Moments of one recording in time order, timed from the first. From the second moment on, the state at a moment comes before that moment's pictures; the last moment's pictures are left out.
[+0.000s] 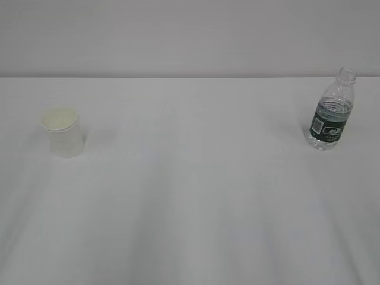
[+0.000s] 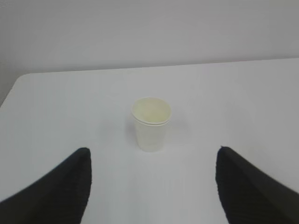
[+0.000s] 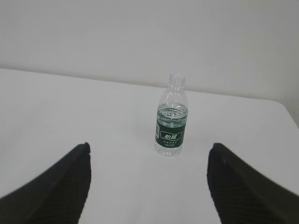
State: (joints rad) left arm -0.09 0.51 -0.36 -0.14 0.20 0.09; right arm 0.06 0.19 -0.31 0.10 0.40 -0.20
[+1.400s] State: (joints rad) left arm -0.15 1.03 -0.36 -0.15 -0.18 0.09; right arm 0.06 0.86 -0.31 0.10 -0.08 -0.20
